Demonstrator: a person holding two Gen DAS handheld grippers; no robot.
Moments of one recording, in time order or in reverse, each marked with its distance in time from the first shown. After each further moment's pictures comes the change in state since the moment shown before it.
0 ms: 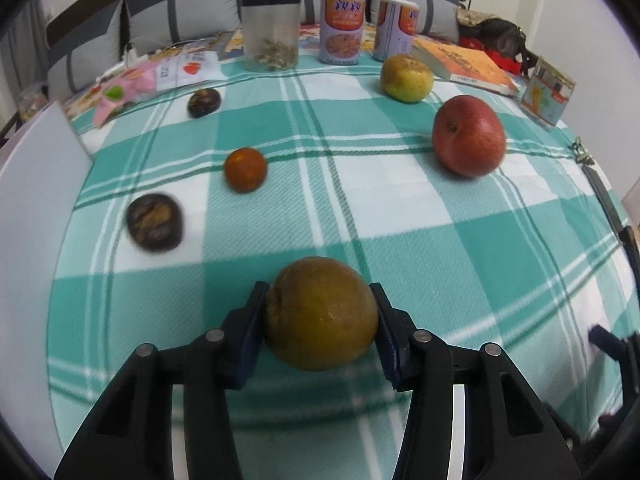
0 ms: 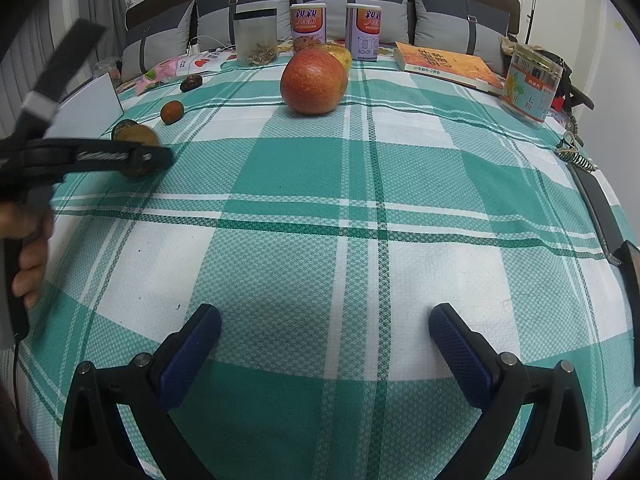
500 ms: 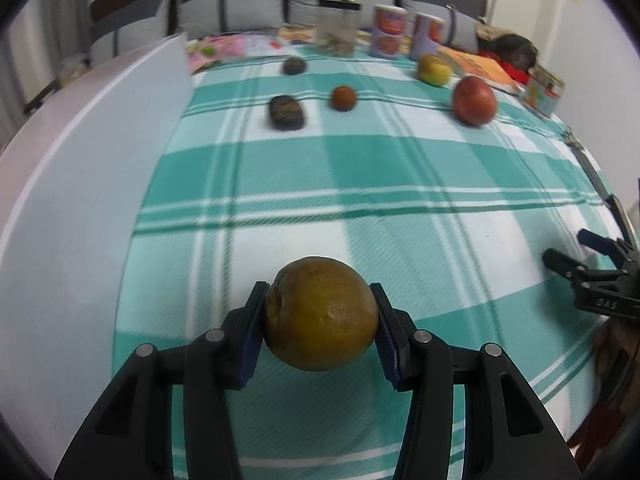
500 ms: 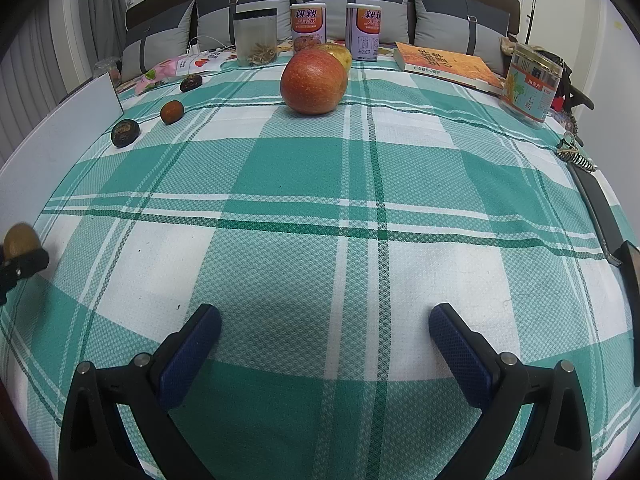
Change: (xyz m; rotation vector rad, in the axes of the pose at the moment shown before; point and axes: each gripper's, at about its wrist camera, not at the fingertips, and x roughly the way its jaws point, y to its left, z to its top) left arm -0.071 0.061 -0.104 -0.096 -0.027 0.059; right arm 0.000 0.000 0.000 0.000 0.000 0.000
